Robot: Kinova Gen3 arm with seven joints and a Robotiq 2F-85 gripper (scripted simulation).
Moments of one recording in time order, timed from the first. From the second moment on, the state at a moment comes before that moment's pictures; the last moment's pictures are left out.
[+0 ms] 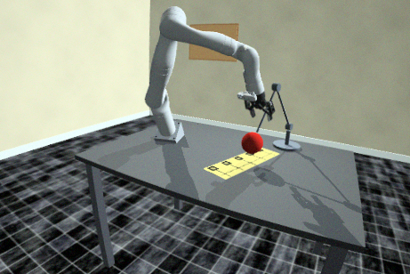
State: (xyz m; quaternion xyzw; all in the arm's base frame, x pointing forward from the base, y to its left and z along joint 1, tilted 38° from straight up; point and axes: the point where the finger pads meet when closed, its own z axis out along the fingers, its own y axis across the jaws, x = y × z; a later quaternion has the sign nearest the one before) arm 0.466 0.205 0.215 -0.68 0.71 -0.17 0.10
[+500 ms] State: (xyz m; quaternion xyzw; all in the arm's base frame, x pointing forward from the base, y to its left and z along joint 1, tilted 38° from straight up) arm 0.470 0.202 0.195 -0.68 0.71 -0.16 0.09
